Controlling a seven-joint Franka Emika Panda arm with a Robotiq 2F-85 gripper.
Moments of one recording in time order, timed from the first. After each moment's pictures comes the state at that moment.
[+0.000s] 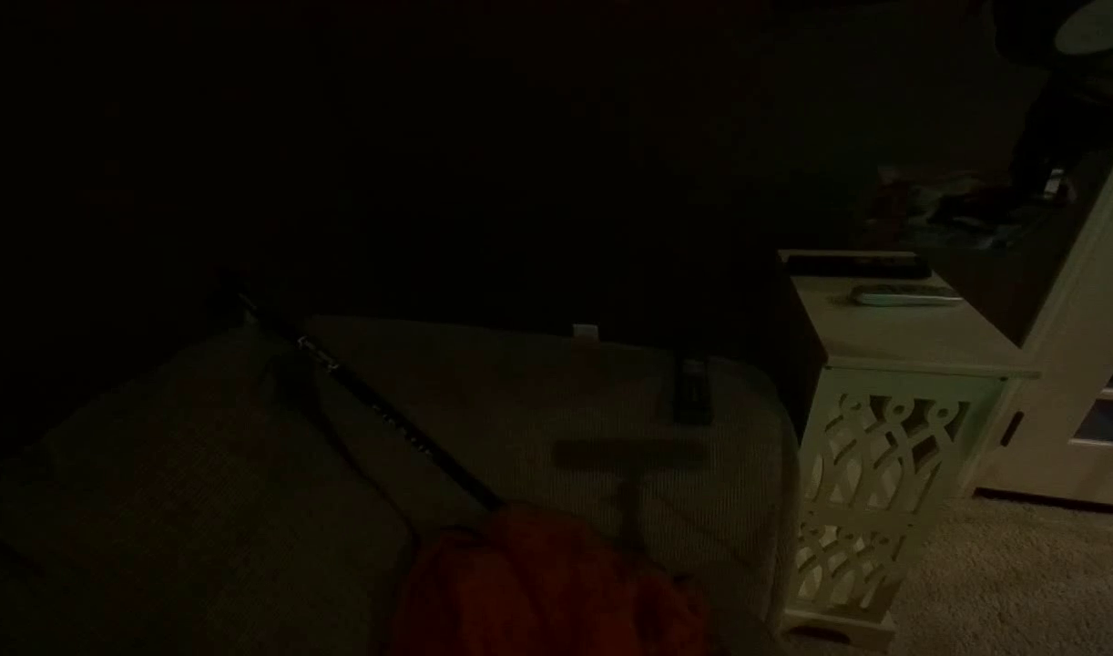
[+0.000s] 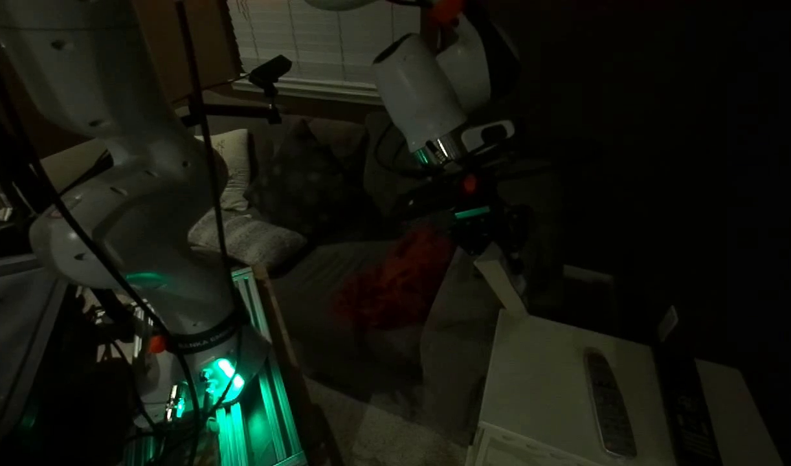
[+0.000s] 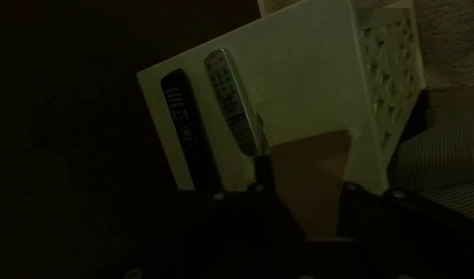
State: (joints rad) arm -0.59 0.05 0.56 -2.36 2.07 3.79 -2.70
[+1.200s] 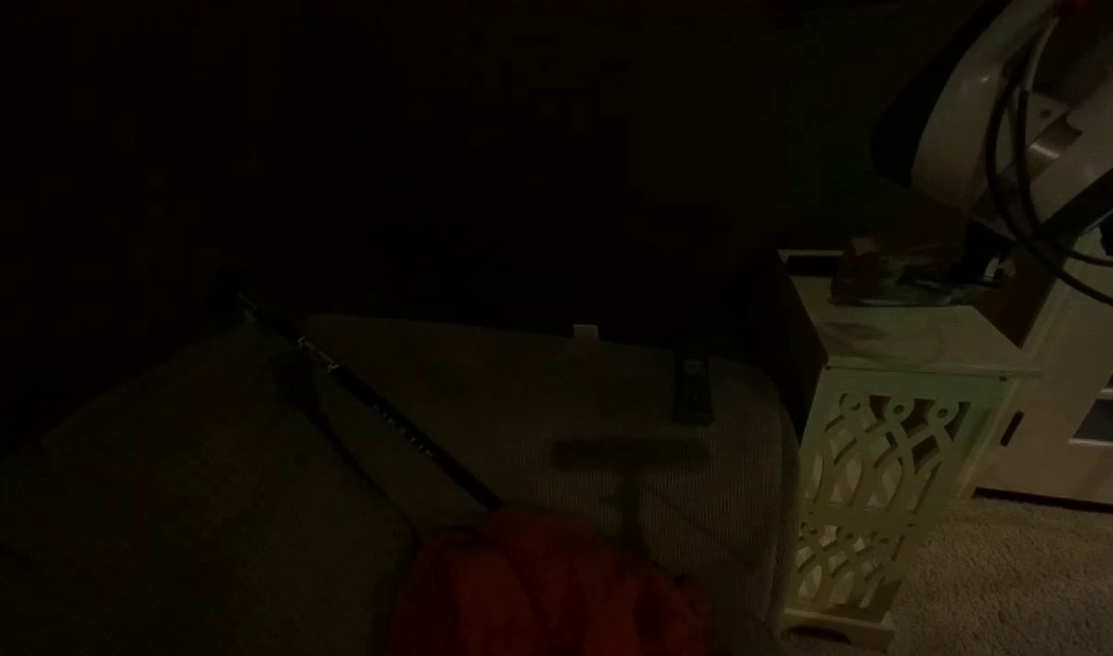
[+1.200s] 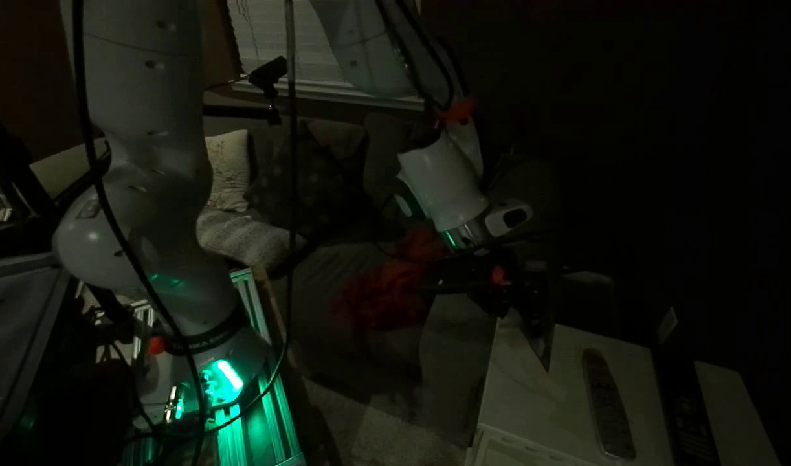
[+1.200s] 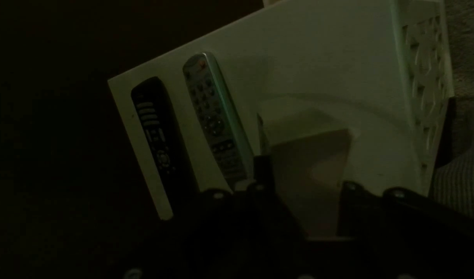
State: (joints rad) arm -0.32 0.33 0.21 -2.45 1.40 3.72 -2.05
